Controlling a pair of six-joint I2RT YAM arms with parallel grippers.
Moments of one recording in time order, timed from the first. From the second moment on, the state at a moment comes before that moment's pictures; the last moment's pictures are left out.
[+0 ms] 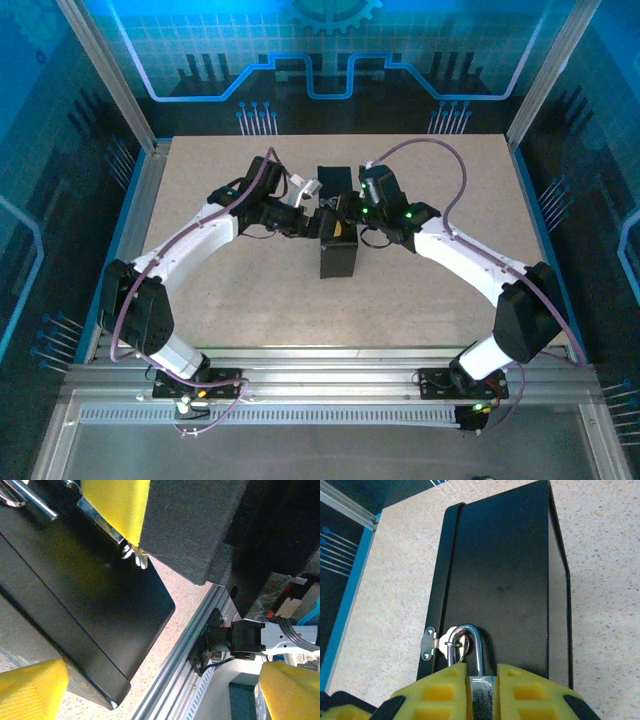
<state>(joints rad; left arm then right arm) -0.43 1.57 1.30 -0.61 0.82 -0.35 0.60 1.53 1.21 -0.32 0.03 0.71</state>
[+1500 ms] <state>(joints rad) -0.40 1.63 1.19 -0.37 0.48 -0.42 0.62 1.60 1.17 -0.10 0.15 0.73</state>
